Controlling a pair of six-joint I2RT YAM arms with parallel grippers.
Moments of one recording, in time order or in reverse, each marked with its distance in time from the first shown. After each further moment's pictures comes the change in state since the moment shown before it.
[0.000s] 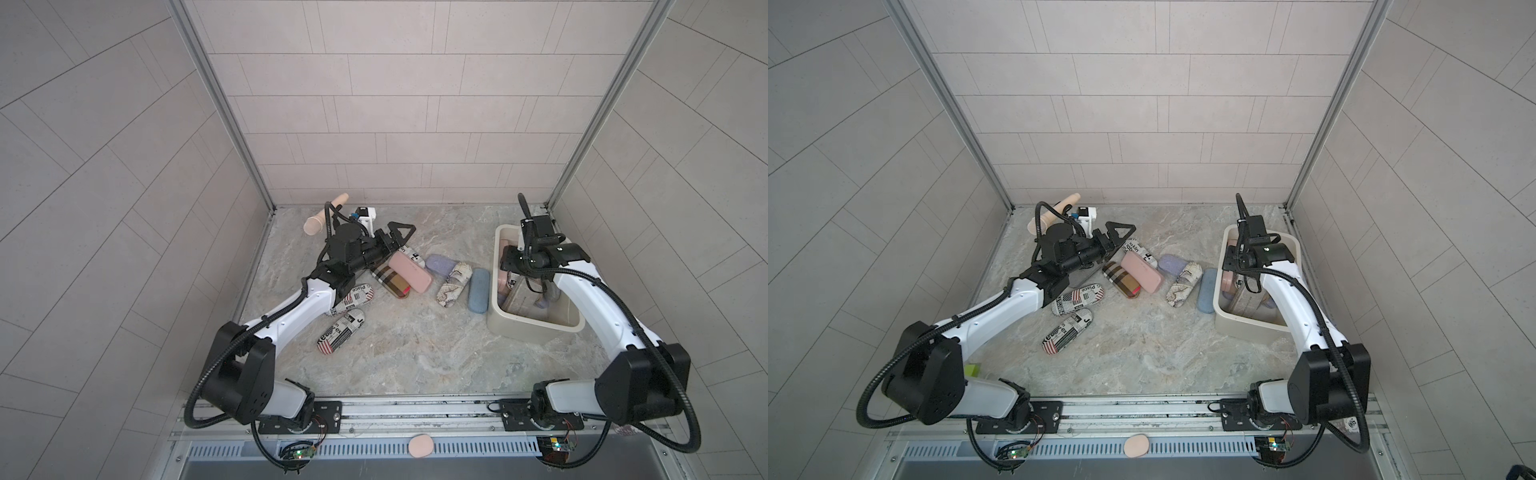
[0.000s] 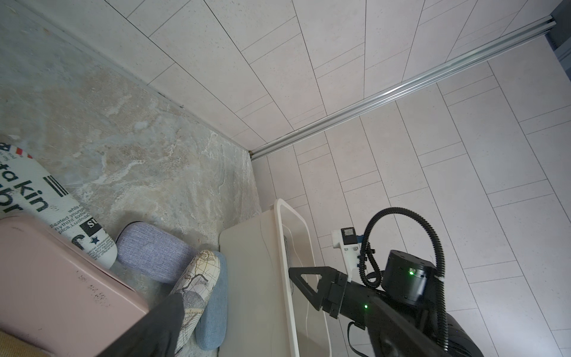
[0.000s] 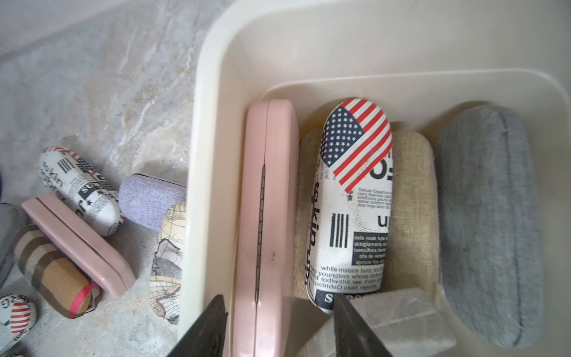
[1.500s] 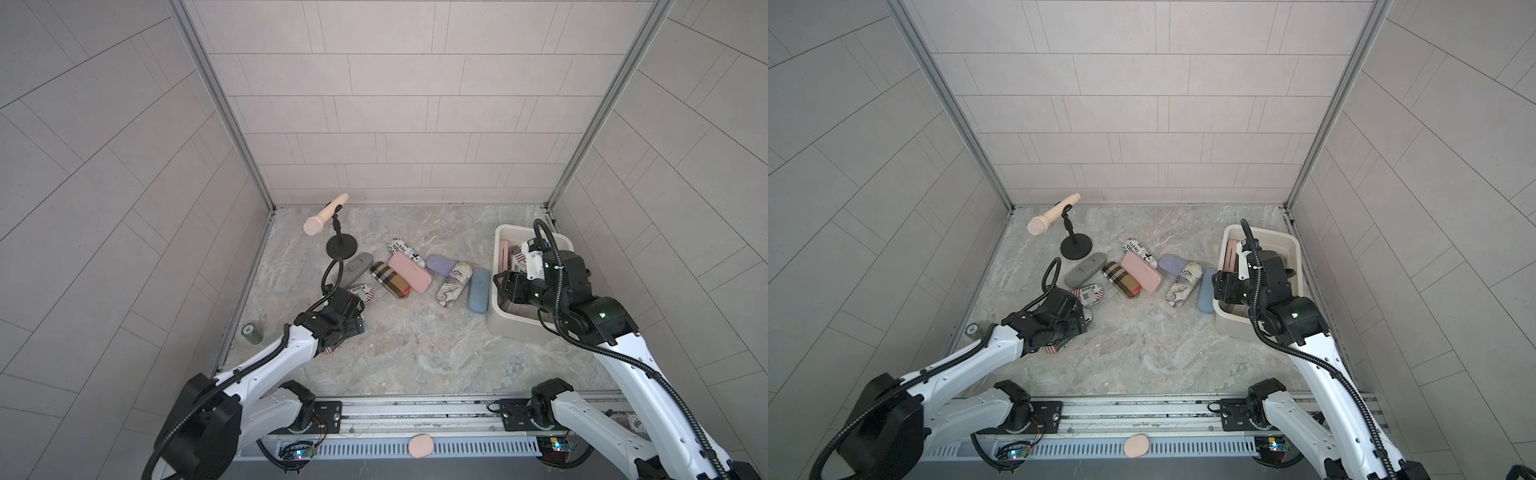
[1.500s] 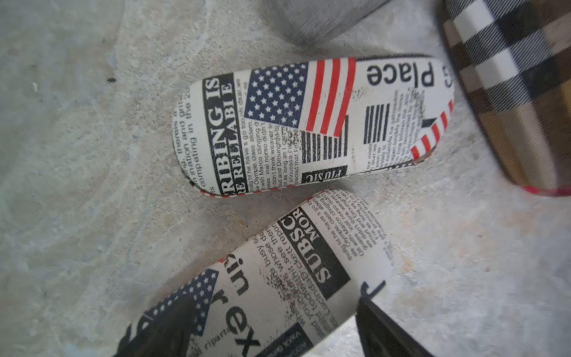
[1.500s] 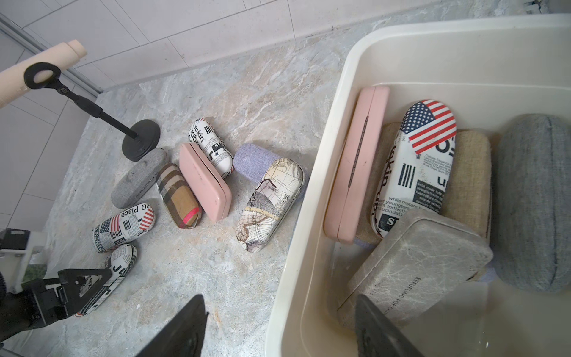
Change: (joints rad) left arm -0.080 -0.299 -0.404 -0.902 -0.663 0.303; right arm 0.181 -0.470 -0.186 -0.025 -0.093 -0.003
